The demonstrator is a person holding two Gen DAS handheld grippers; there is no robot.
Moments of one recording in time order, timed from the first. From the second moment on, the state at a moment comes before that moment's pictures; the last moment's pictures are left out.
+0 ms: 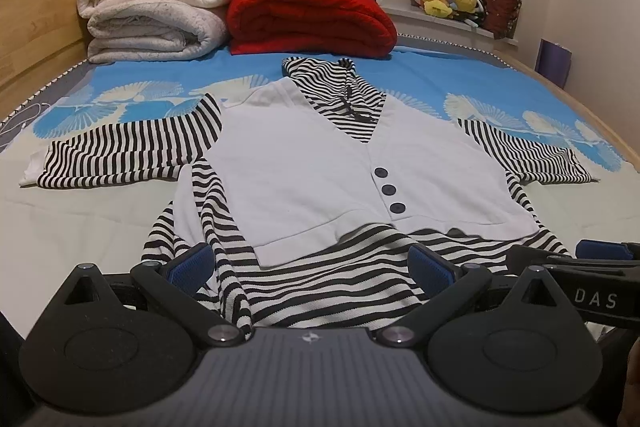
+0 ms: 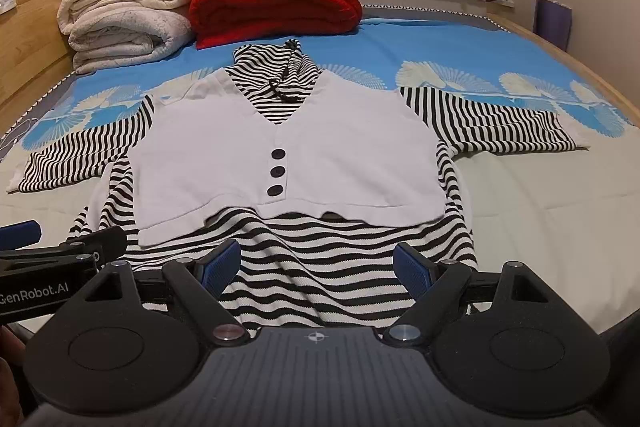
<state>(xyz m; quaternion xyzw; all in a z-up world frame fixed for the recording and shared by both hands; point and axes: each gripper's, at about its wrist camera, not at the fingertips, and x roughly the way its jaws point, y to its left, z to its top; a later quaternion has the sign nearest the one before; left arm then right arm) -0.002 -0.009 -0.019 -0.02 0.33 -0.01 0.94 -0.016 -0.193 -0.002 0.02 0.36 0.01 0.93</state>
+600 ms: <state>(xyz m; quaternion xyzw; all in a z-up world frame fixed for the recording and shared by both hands) -0.001 -0.010 -0.023 -0.02 0.34 -0.01 0.94 -0.015 -0.190 -0.001 0.02 0.37 0.01 0.93</state>
